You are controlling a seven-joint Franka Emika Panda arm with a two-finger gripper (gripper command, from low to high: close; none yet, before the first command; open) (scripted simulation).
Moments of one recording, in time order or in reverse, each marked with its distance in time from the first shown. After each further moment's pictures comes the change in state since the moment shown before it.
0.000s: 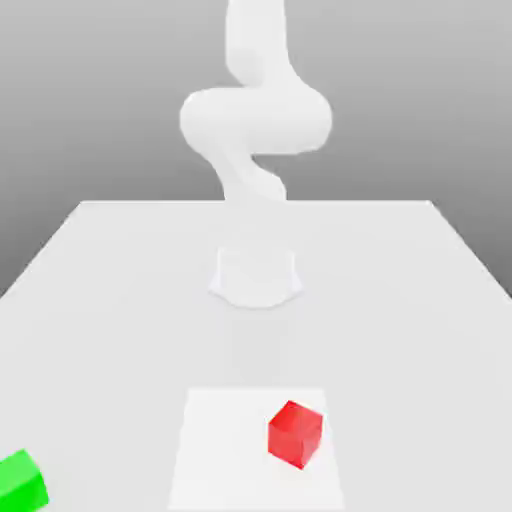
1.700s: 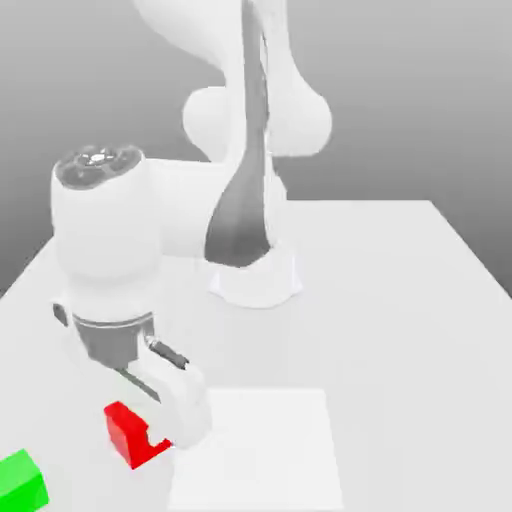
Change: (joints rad) arm -0.330 0.955 -0.066 0.026 0.019 0.210 0.282
